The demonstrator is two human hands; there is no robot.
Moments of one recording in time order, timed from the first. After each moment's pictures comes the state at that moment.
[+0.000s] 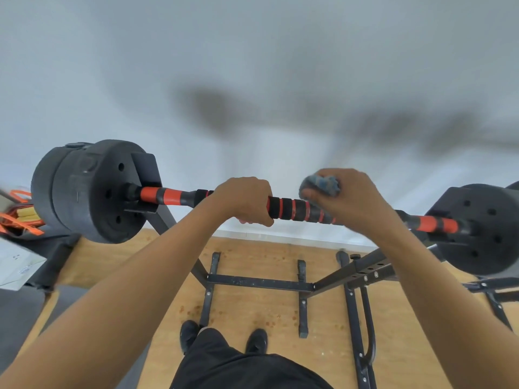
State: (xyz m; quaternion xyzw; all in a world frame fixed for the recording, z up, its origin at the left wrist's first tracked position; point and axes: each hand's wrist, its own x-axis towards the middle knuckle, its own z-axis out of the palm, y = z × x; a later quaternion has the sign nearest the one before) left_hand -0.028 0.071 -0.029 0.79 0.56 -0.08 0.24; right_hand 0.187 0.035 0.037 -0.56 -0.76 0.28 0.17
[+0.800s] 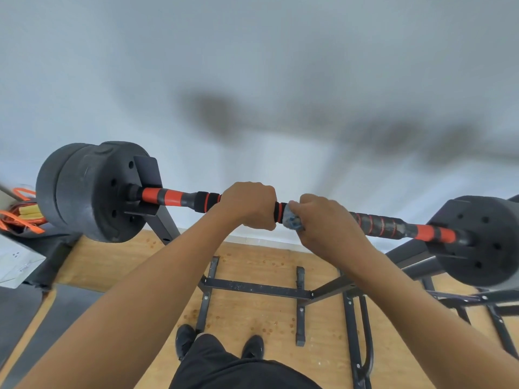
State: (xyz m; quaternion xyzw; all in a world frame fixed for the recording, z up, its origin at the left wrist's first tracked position) left_hand -0.010 0.073 -0.034 0.78 0.59 -0.10 0.15; right_hand 0.158 0.020 0.010 -0.51 -0.86 0.06 -0.03
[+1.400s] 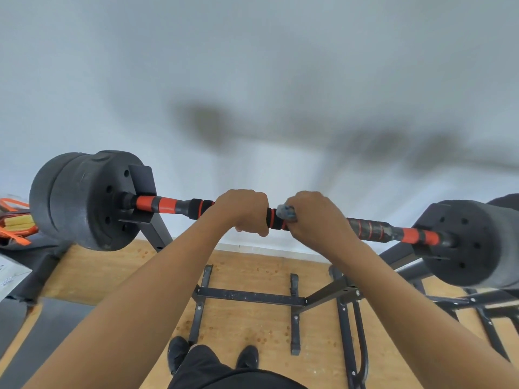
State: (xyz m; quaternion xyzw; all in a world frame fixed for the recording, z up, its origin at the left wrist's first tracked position) left_hand -0.012 0.076 -0.031 0.77 0.59 -0.13 0.21; right_hand 0.156 0.036 0.008 -0.55 -0.83 0.10 0.01
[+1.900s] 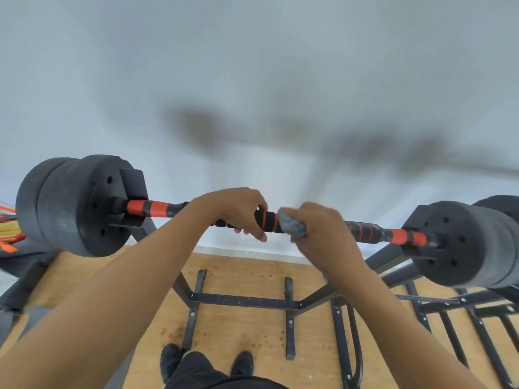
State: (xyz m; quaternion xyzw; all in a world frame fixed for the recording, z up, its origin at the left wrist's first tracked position) left_hand -0.026 0.089 -0.016 0.79 0.50 -0.08 0.34; right_hand 0.181 0.002 0.014 -0.53 -0.82 0.12 0.15
